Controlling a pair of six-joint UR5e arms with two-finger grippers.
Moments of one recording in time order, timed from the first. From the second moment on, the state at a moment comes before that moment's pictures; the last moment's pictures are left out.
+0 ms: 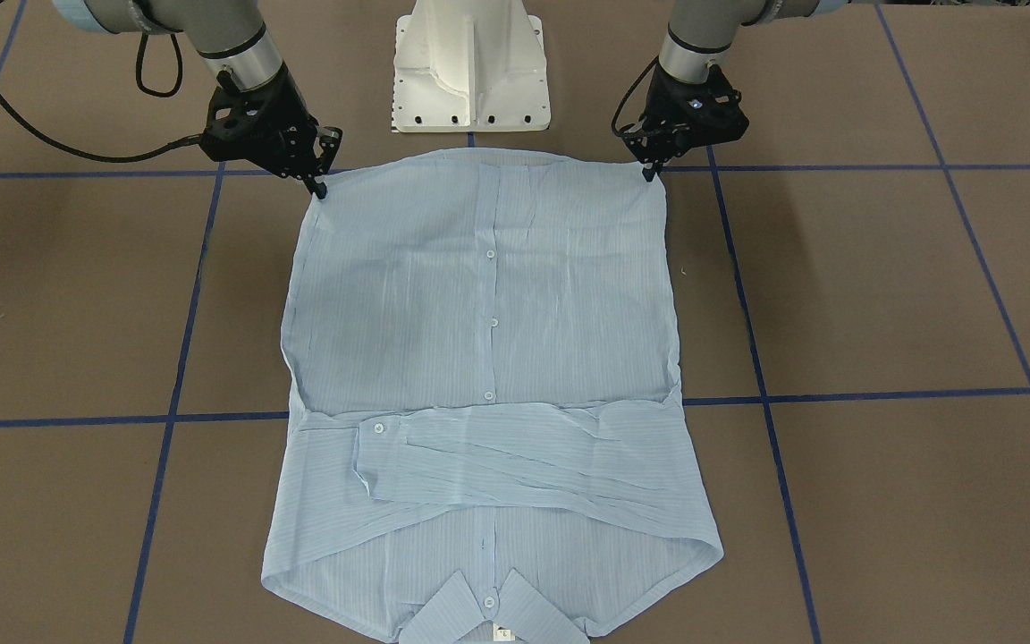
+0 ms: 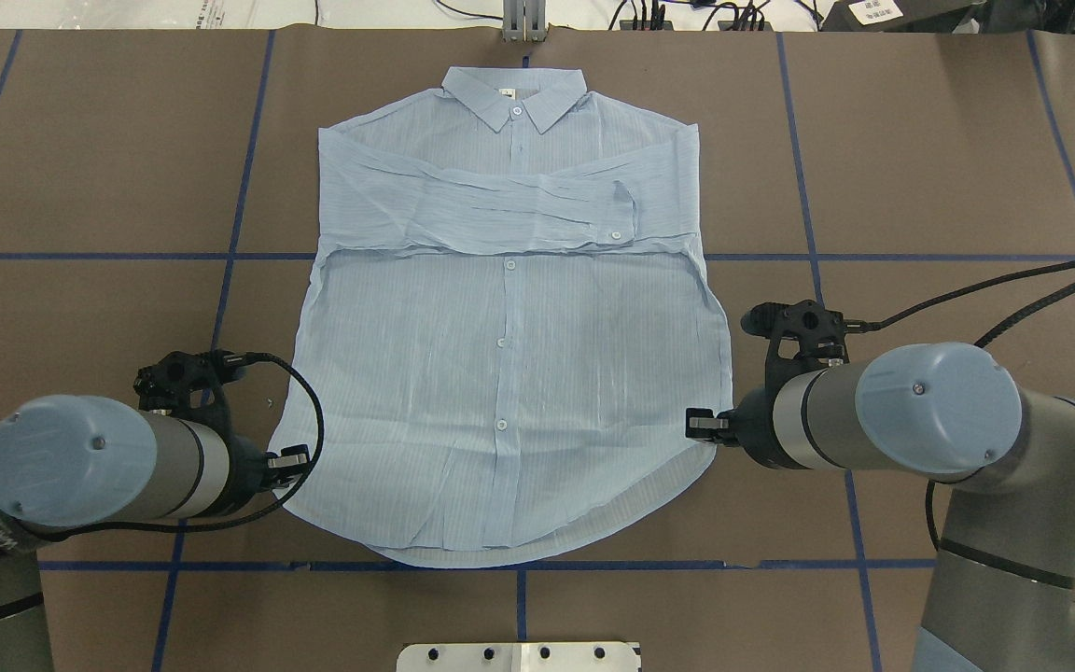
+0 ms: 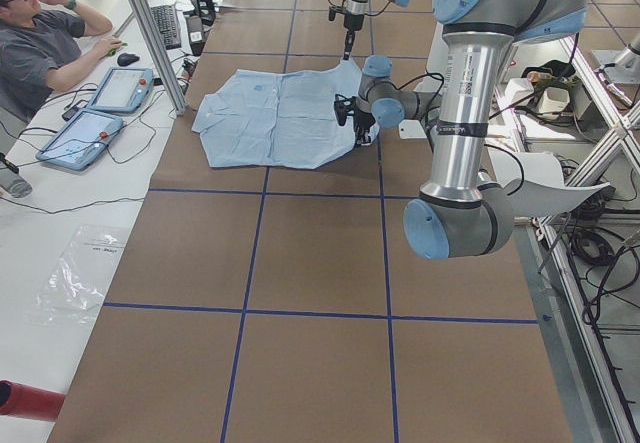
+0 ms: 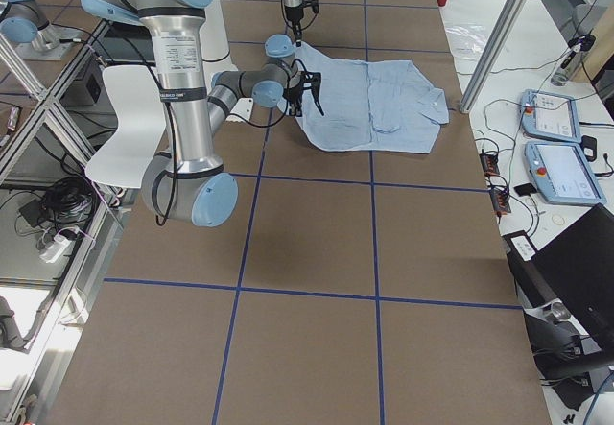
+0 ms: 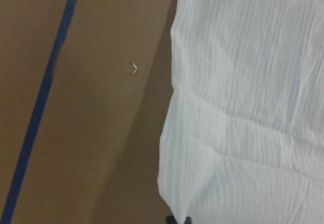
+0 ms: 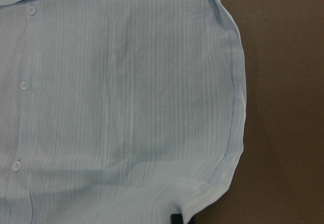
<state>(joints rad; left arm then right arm) -0.39 -1.72 -2.17 -1.66 -1.74 -1.54 0.43 -1.39 2.14 -1.36 1.76 1.39</state>
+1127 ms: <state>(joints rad) -0.47 -1.74 -2.15 -1.69 -1.86 -1.47 0.57 -1.40 2.13 -1.36 1.86 1.37</state>
